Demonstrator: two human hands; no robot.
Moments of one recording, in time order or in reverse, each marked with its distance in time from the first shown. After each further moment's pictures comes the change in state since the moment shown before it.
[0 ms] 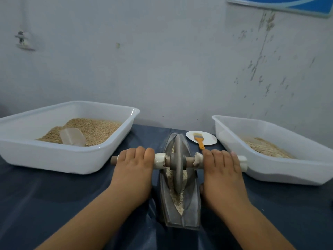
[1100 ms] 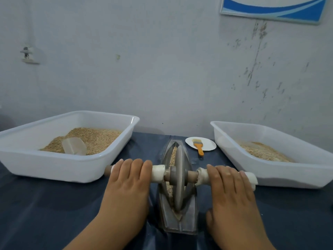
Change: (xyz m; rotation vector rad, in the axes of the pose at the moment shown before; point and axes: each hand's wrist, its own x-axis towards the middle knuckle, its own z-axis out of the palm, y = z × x) left_hand -0.032 -0.003 0.003 -0.096 0.264 0.084; right_hand -0.042 0.008 0.008 0.164 0.188 -0.034
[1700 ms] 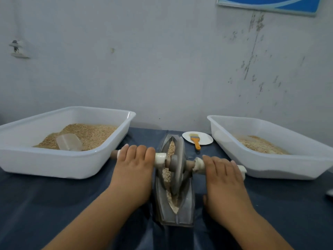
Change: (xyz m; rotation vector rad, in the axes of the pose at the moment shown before) left_hand 0.035 0.008 -0.004 0.164 -0.235 -0.025; right_hand 0.020 0.004 -0.007 -0.115 -0.238 0.046
